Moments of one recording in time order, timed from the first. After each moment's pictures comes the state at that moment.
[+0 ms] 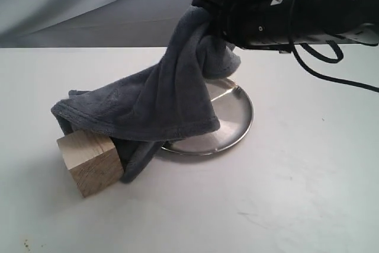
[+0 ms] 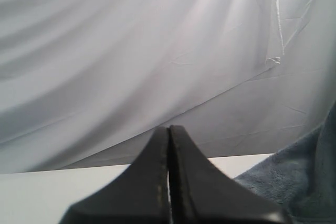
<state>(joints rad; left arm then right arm) -0.08 0.00 0.00 0.35 -0.07 -0.33 0.52 1.60 -1.17 0.46 0.17 0.17</state>
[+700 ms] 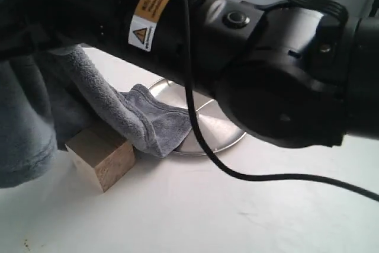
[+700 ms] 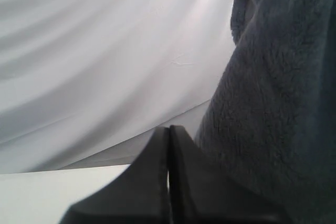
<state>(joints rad) -0.08 0.00 0.00 0.35 -0.07 -0.33 1.02 1.57 -1.17 -0.16 -0.42 0.16</state>
